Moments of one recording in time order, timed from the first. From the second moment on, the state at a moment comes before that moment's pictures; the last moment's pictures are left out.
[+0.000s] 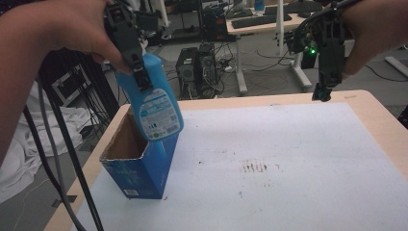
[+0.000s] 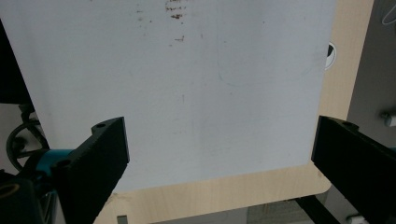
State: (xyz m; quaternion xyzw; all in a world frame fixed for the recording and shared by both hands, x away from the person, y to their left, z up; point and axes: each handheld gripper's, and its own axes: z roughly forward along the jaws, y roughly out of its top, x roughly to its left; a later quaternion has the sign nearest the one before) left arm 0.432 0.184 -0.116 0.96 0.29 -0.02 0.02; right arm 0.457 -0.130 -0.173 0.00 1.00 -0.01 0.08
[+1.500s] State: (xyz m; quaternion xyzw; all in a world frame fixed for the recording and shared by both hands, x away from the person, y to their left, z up) left arm 0.452 0.248 -0.240 0.94 0.34 -0.04 -0.02; right arm 0.464 -0.129 -0.185 0.01 1.00 -0.03 0.07
